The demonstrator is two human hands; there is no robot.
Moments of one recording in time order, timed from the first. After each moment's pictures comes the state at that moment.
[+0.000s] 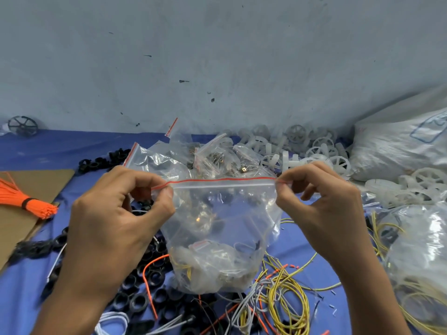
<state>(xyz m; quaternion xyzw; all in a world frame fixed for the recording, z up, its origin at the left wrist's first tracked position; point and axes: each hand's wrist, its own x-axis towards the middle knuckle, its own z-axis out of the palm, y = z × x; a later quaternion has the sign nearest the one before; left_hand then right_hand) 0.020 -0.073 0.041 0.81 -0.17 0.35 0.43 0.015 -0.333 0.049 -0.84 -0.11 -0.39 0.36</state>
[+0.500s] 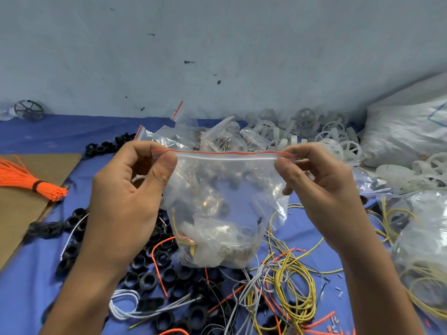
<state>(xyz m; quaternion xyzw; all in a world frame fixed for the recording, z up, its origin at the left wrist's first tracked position) 0.033 -0.074 0.029 0.75 -0.15 0.28 0.59 0.019 -0.324 0.042 -0.78 -0.11 -0.25 0.56</state>
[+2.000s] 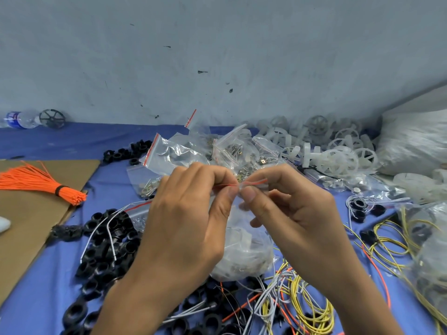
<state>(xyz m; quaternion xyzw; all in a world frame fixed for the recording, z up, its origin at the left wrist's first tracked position) -0.003 -0.107 0.050 0.86 -0.22 0.28 0.37 -0.005 -0.270 0.042 -0.77 -0.21 -0.20 0.57</state>
